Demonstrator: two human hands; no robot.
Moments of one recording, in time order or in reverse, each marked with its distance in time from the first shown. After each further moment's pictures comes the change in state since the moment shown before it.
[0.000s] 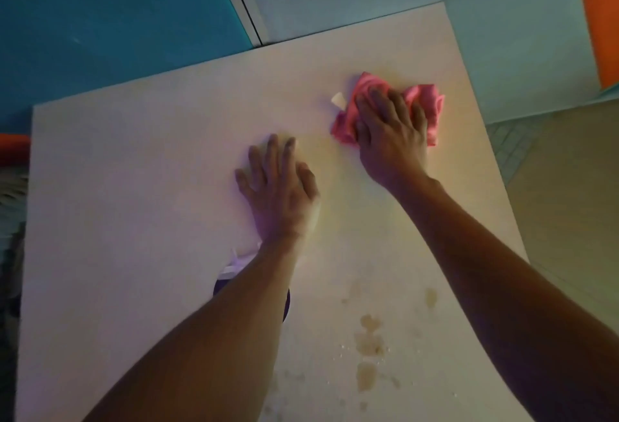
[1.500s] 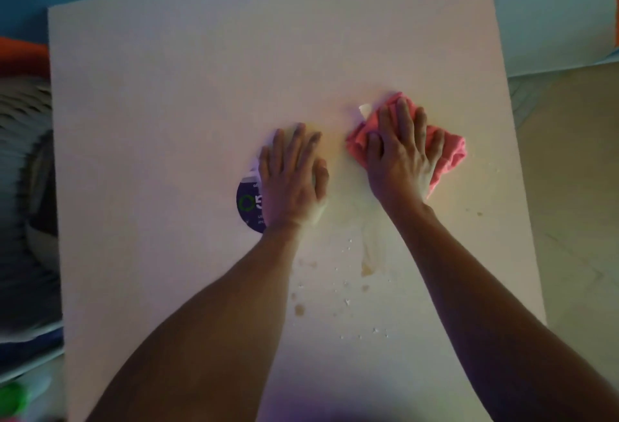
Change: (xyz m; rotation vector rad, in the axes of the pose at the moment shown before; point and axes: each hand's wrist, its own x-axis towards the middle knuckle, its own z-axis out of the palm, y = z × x) left_hand -0.111 -0.051 -0.059 -0.072 -0.208 0.200; right_hand -0.159 -0.052 -0.026 0.022 -0.139 0.288
